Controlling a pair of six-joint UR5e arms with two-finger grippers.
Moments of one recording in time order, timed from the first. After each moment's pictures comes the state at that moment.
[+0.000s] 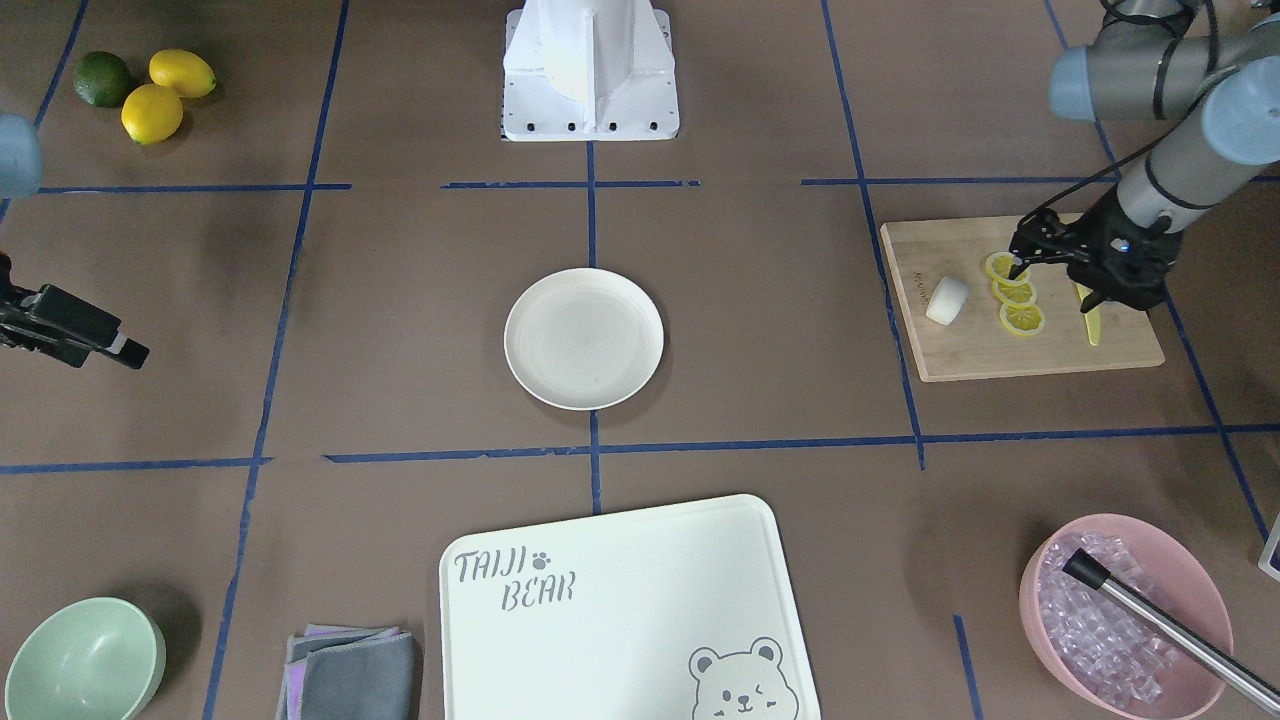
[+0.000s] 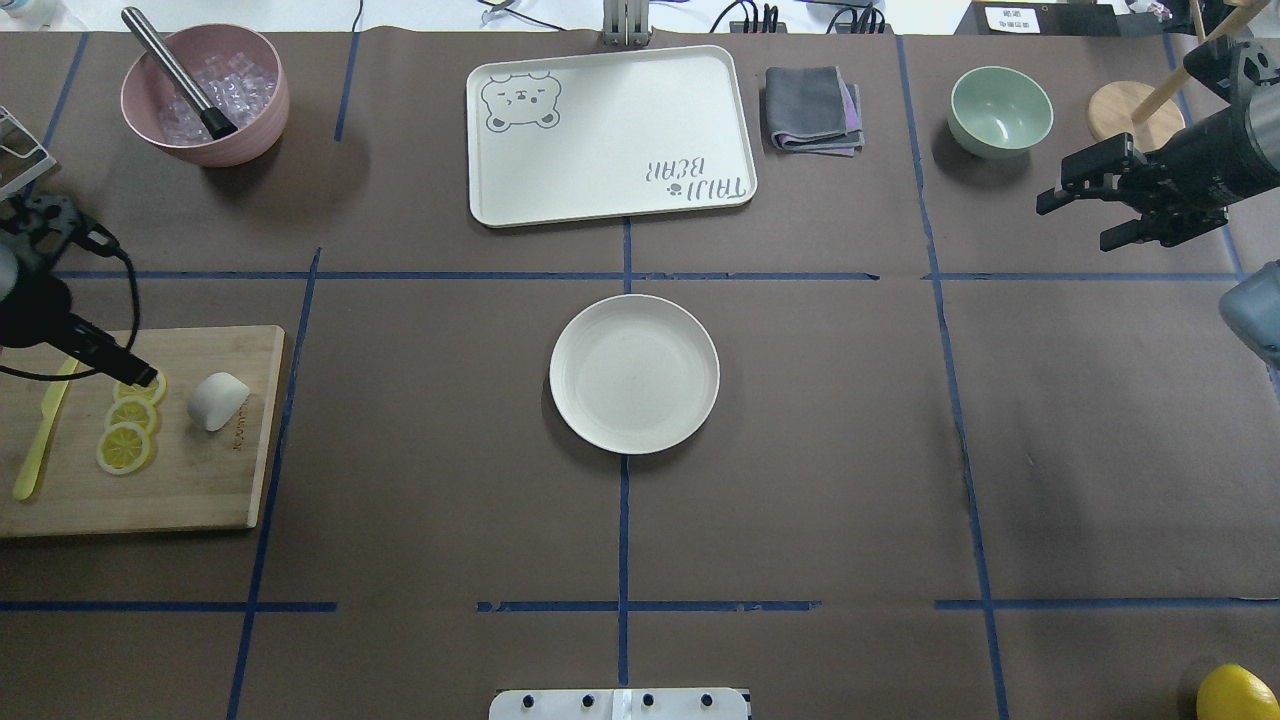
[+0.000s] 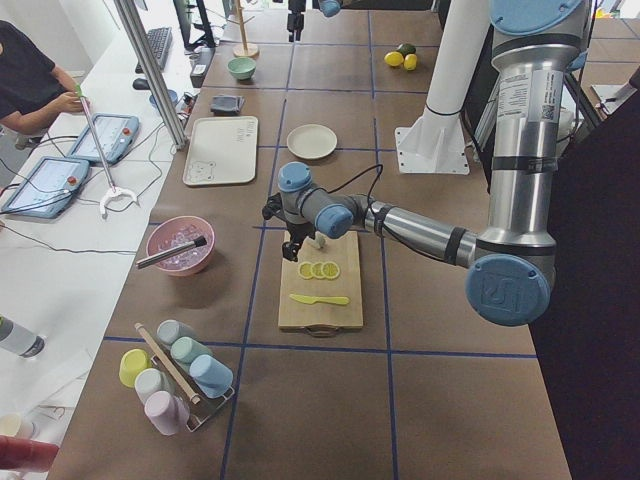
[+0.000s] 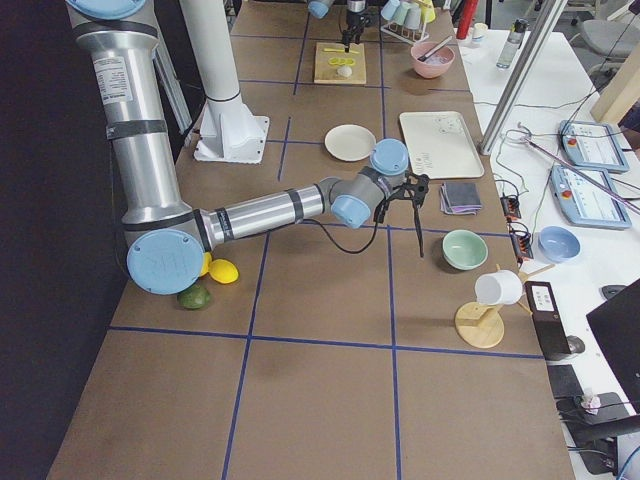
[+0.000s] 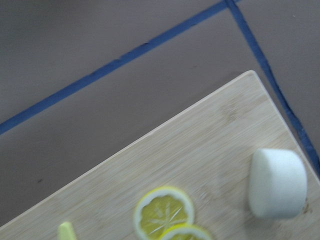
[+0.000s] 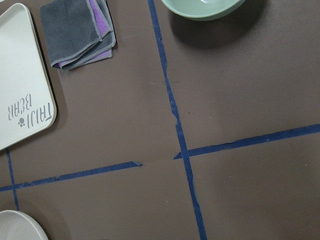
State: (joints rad) left arm -0.94 -1.60 -1.80 -1.88 -2.21 -0.30; right arm 1.18 -1.40 1.66 -0.97 2.49 1.15
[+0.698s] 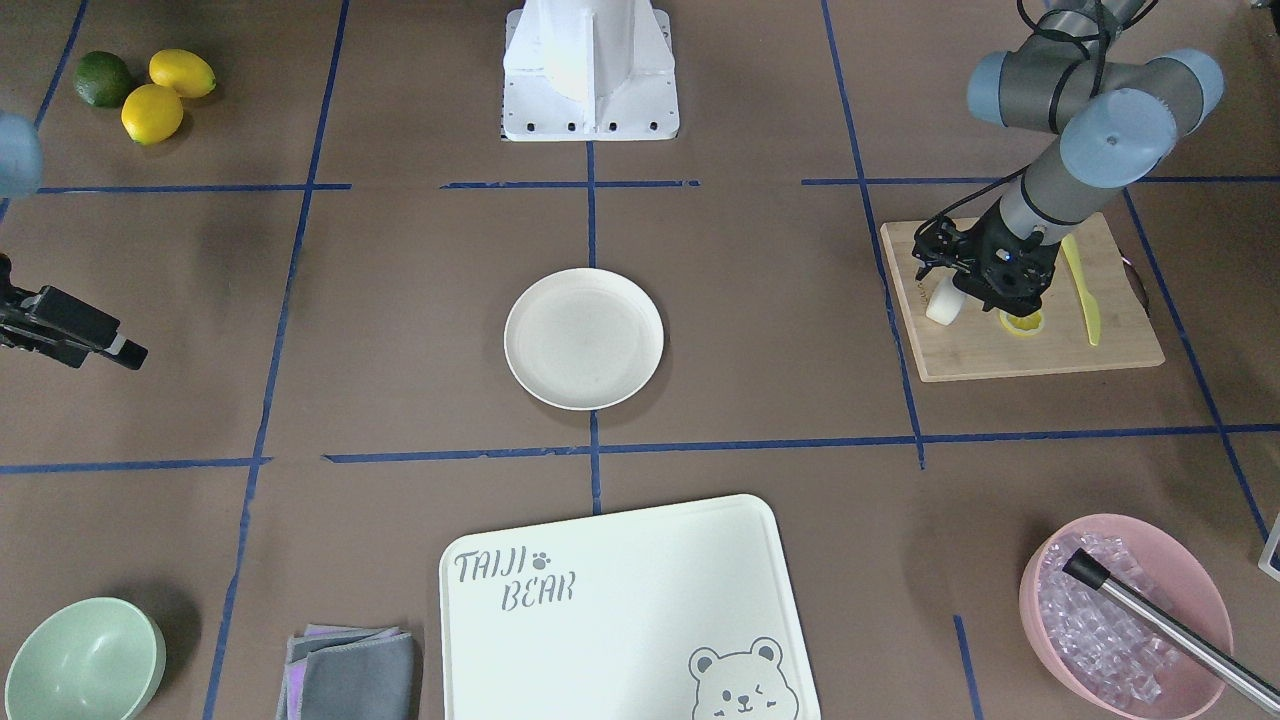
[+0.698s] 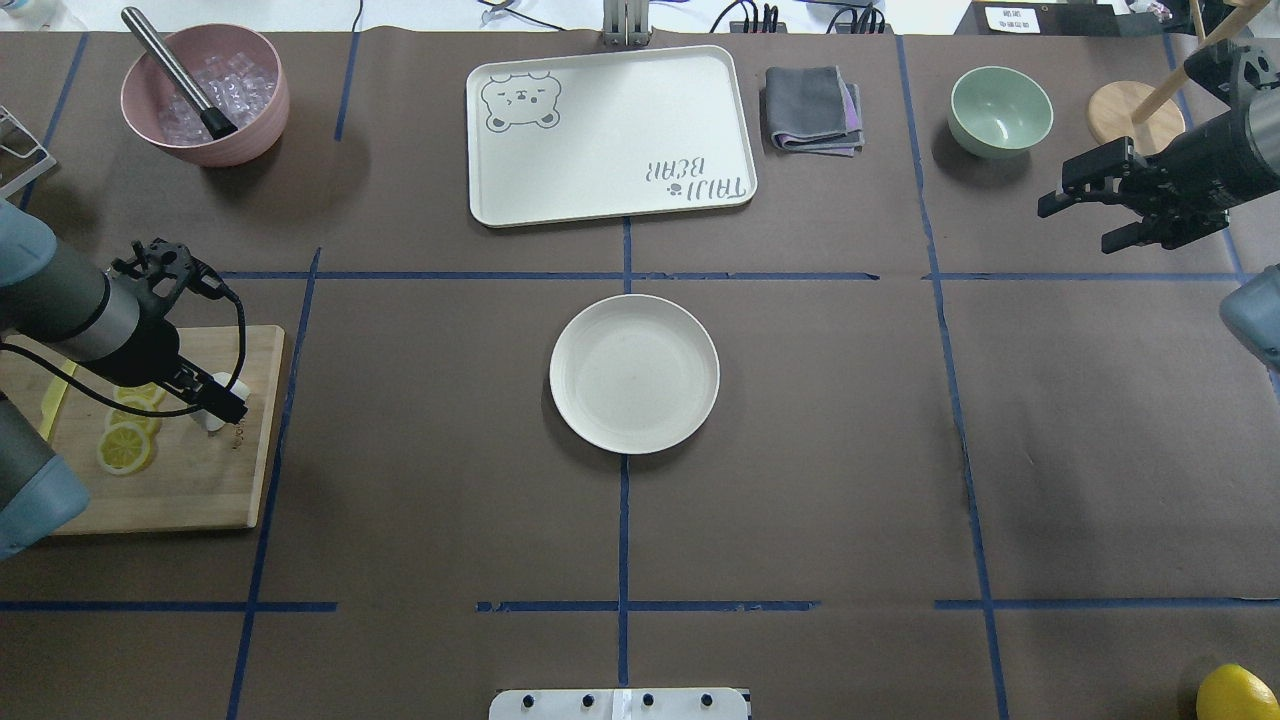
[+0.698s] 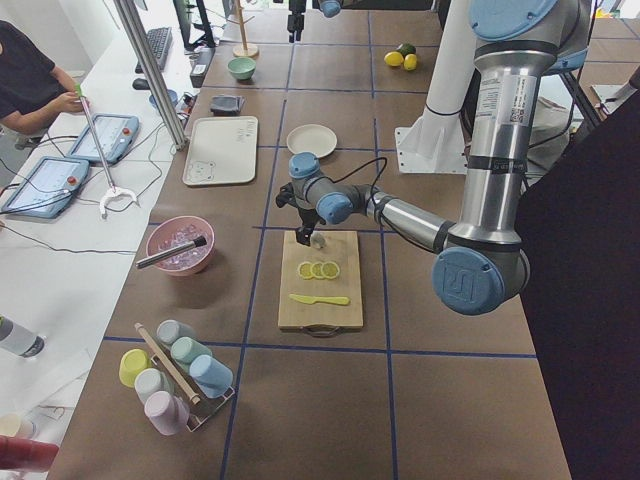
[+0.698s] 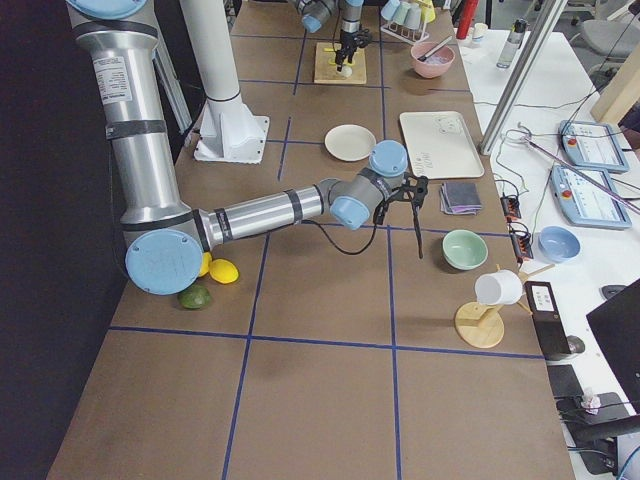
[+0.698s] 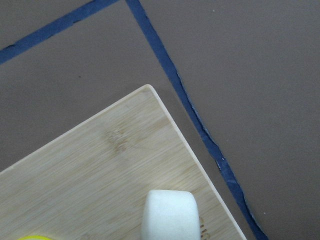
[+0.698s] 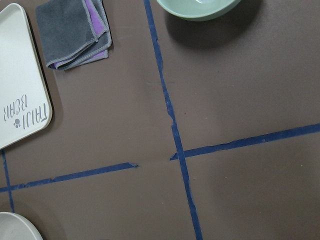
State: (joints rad) left arm -0.81 -1.65 -1.77 -1.88 -2.18 -0.41; right arm 1.17 -1.41 1.66 -0.97 2.48 1.15
